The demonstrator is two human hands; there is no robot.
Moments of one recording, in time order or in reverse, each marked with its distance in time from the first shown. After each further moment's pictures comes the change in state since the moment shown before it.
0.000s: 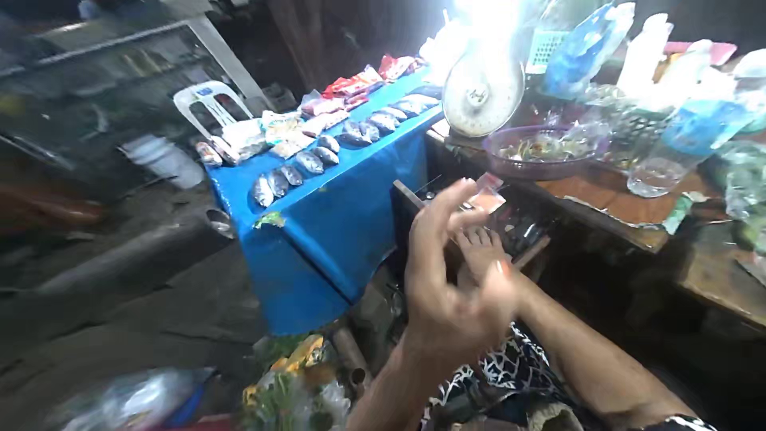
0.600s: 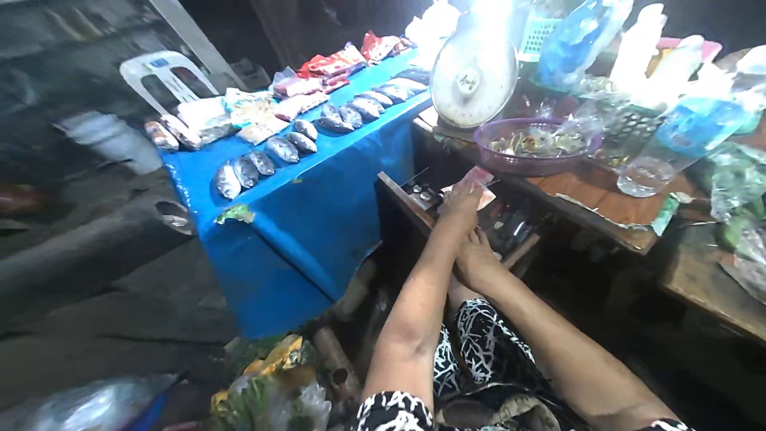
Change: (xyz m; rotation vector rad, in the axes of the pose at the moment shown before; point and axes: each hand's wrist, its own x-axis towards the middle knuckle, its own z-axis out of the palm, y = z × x) left_hand 0.036 -0.235 0.085 0.749 -0.810 -0.415; right_hand 0.010 0.011 0.015 -0.084 -0.025 -0.047
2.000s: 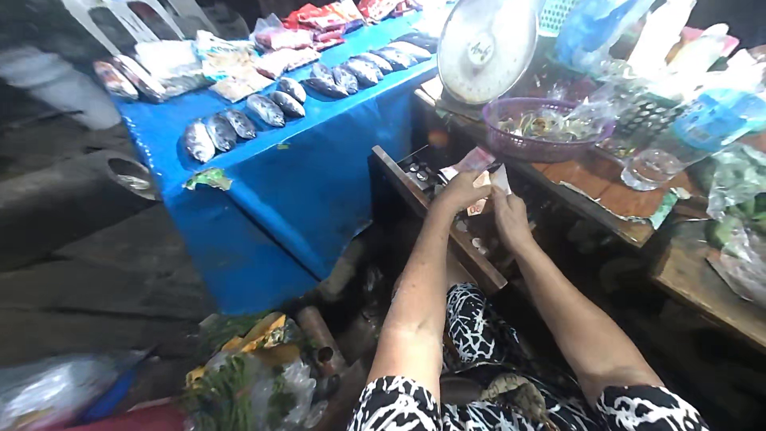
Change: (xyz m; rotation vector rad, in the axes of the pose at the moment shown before) left_hand 0.014 -0.011 -0.001 -0.686 -0.099 -0.053; right_hand 0.018 0.077 -0.003 0.812 0.585 0.298
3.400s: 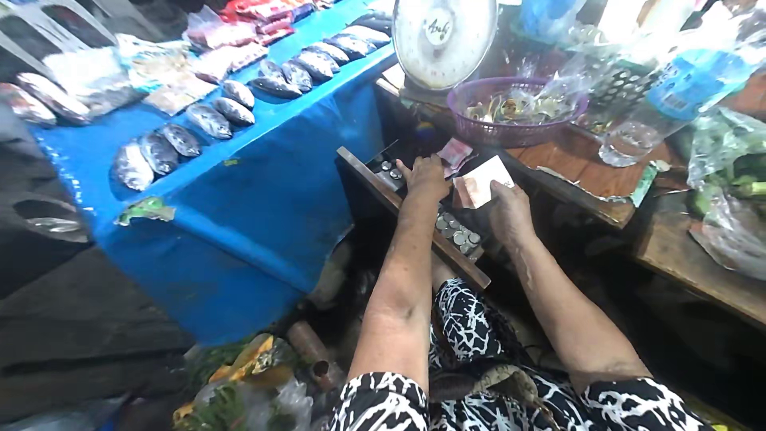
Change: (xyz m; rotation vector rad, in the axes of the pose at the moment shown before) left_hand 0.031 -0.005 0.001 0.834 0.106 -0.248; right_hand -0.002 0.016 -0.018 0.881 0.069 0.109
